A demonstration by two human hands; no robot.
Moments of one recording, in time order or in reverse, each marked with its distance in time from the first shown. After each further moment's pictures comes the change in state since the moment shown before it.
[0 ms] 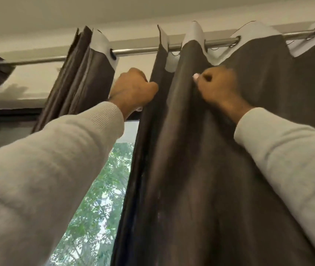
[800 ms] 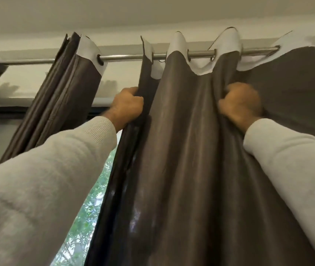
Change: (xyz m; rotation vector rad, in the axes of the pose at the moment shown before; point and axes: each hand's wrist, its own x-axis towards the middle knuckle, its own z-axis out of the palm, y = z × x) left_hand -0.026 0.037 0.039 -0.256 -0.084 -0.139; right_hand 0.000 0.086 -0.062 -0.257 0.006 0.244
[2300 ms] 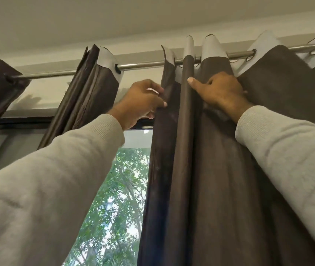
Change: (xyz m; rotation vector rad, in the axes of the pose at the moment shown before) left_hand 0.003 0.001 -0.053 -0.312 -0.221 0.135; right_hand 0.004 -0.096 0.012 0.206 -0.097 -0.047
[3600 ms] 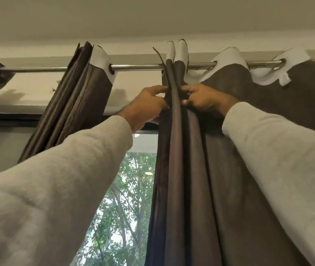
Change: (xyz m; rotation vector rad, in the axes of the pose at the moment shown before) left_hand 0.024 -0.007 0.036 -0.088 -0.077 -0.031; right_hand 0.019 -0.012 0.011 0.243 -0.457 -0.282
